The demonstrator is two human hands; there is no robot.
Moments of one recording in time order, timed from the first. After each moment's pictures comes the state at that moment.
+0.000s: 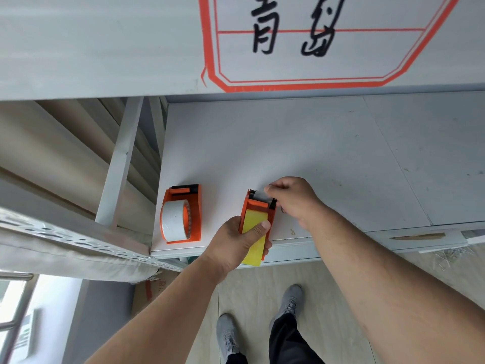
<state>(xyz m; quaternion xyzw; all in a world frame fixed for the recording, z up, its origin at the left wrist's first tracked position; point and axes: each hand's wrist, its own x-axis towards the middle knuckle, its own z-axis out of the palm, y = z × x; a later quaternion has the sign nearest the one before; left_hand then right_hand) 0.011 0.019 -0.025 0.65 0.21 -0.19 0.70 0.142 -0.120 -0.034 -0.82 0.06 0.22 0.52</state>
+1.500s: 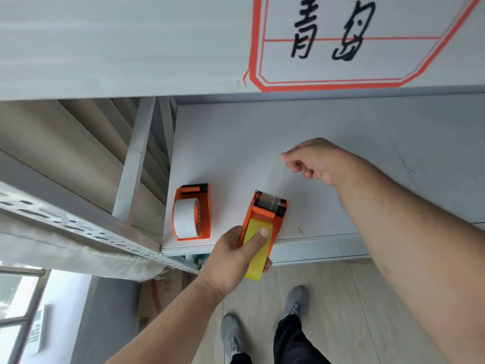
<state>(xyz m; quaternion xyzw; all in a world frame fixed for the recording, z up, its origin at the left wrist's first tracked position) -0.032 0.027 -0.003 0.62 0.23 -0.15 0.74 0.205 -0.123 0.037 -0.82 0.07 0.30 0.48</state>
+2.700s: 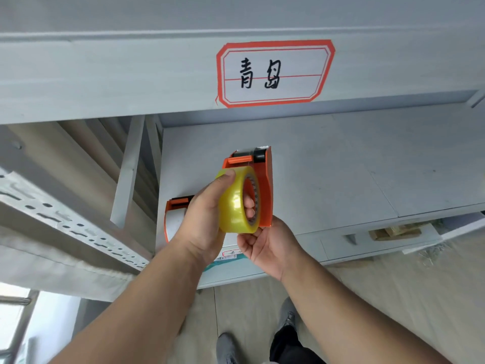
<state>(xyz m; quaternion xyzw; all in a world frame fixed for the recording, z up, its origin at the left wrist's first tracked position) -0.012 0.030 0.108 0.50 0.19 -0.06 0.85 0.023 -0.103 0.002 -0.41 0.23 0.33 0.82</state>
